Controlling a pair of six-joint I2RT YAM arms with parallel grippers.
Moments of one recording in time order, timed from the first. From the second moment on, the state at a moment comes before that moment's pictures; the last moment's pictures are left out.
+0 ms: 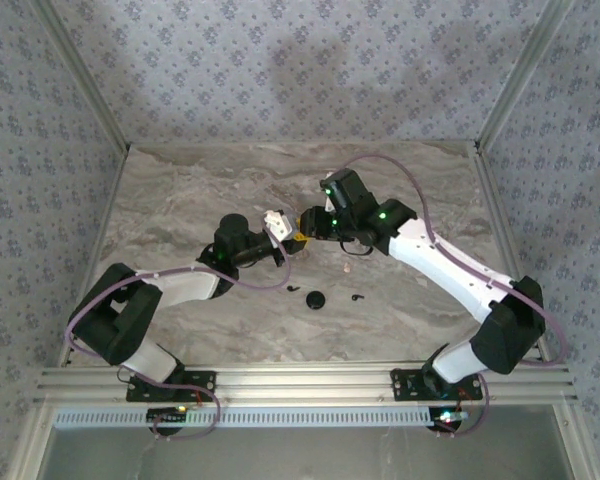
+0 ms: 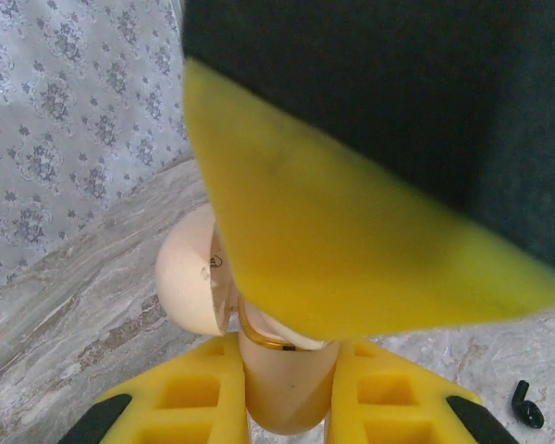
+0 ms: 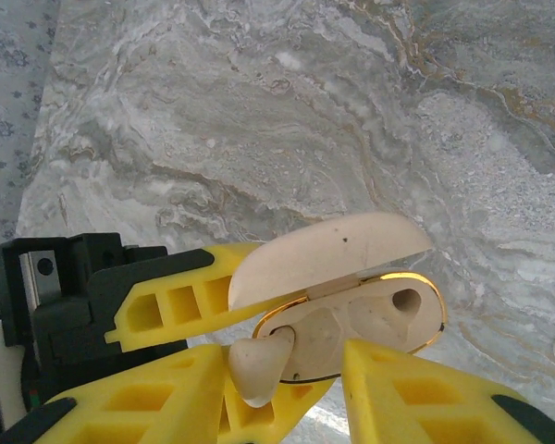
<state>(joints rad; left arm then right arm) -0.63 1.53 0.65 0.76 0.51 0.20 0.72 1.48 1.35 -0.67 -0.08 0.66</state>
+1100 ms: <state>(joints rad) -0.62 1.51 0.65 0.72 0.60 0.18 0.68 1.51 1.41 -0.78 -0.22 0.40</state>
